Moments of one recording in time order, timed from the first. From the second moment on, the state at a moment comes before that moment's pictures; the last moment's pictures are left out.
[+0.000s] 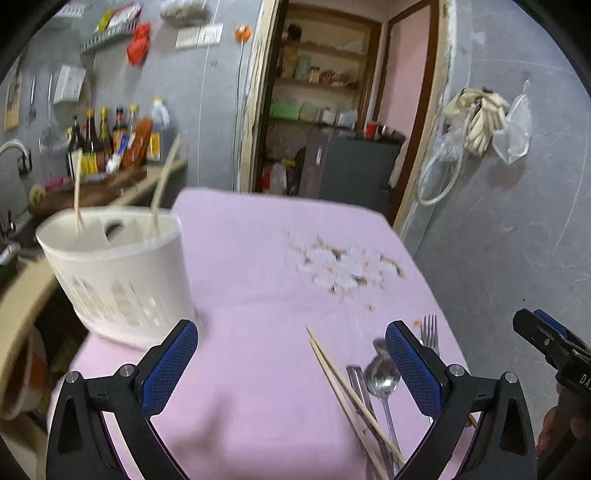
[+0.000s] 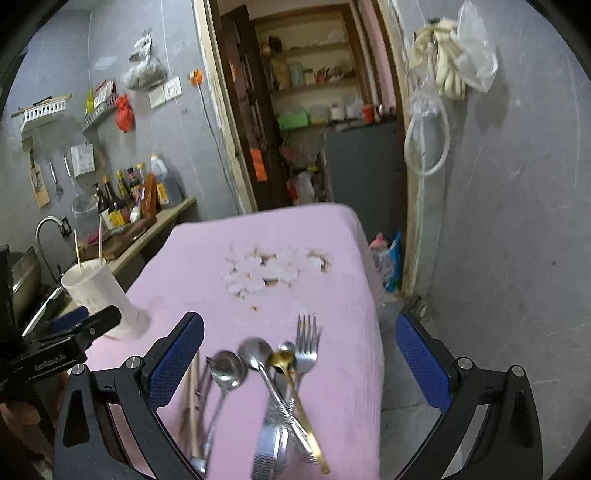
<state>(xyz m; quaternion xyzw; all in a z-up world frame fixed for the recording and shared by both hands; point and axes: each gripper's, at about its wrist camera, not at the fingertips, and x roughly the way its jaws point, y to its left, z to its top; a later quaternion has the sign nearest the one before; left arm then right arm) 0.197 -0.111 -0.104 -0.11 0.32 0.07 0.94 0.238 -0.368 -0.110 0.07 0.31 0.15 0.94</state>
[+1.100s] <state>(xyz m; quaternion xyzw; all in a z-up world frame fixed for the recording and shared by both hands) 0.259 -0.120 -0.196 -0.25 0.46 -0.04 0.85 0.343 -0.339 -0.219 0.07 0.42 0.30 0.85</state>
